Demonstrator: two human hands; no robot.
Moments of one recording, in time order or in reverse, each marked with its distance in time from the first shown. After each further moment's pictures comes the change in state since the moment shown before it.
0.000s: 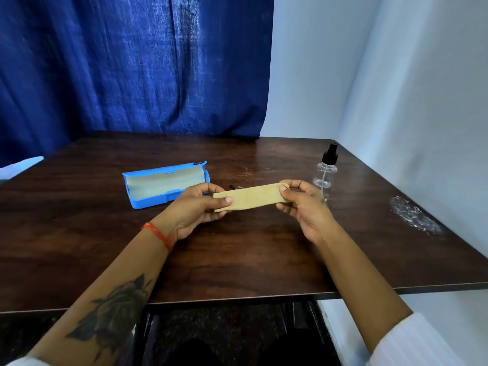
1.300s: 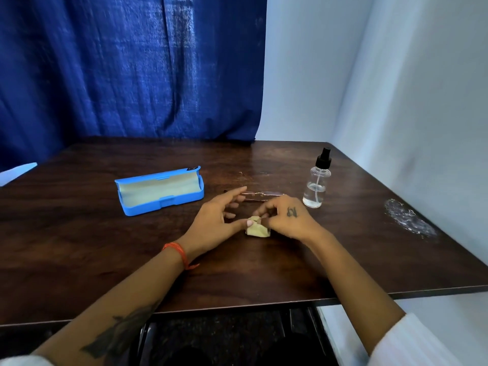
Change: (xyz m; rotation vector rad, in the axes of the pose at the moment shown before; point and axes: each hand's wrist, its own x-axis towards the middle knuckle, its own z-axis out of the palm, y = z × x) left_hand 0.000 -0.024 0.034 0.780 -0.021 0.521; right_hand 0.007 0.003 0.001 -1.111 -0.295 -0.276
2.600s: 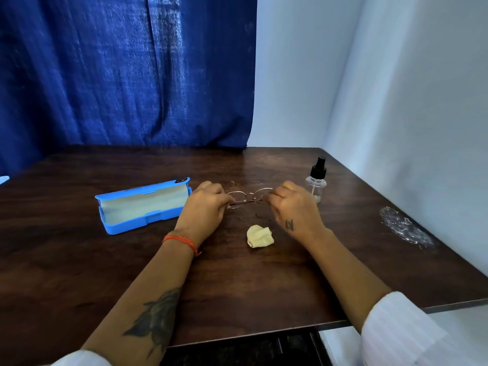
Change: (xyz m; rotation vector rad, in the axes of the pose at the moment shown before) left_hand 0.047 -0.008 -0.012 0.639 0.196 0.299; right_hand 0.024 0.022 -0.019 -0.697 0.493 -0.476
